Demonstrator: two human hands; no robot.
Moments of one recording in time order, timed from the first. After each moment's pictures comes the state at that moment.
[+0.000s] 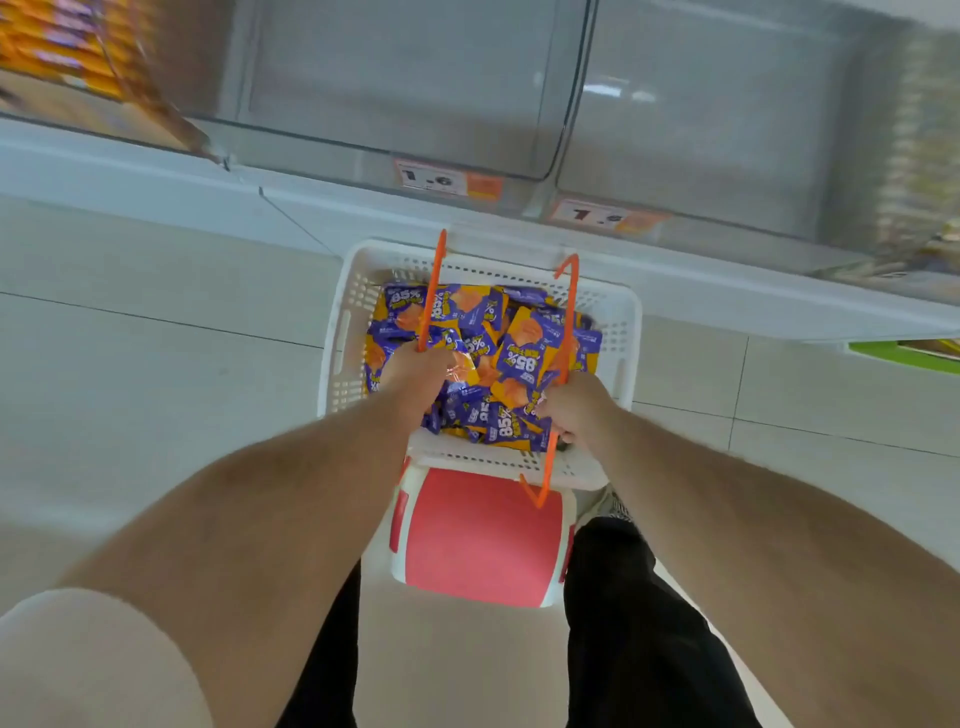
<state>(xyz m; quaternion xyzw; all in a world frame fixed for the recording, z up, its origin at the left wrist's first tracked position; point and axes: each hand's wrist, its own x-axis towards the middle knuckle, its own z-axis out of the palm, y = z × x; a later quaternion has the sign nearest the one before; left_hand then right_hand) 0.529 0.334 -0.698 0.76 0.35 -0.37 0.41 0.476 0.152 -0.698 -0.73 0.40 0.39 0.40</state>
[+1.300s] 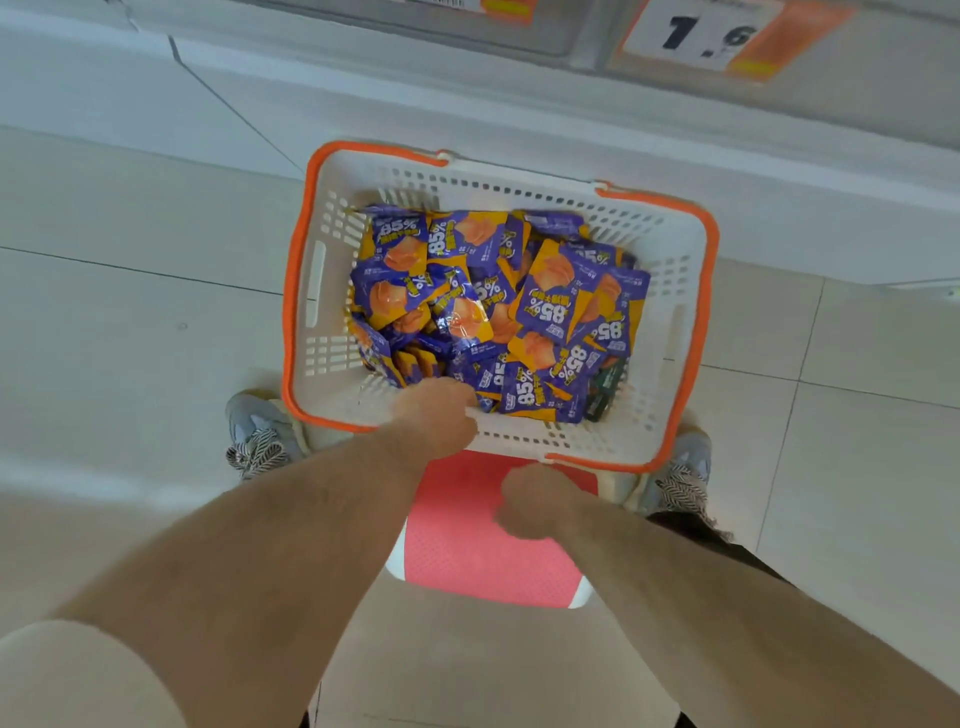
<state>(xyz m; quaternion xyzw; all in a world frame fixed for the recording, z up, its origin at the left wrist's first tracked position) 0.450 0.354 -0.824 0.85 -0.14 -0.51 0.06 0.355 0.222 -0.814 -0.76 -0.03 0.63 0.13</state>
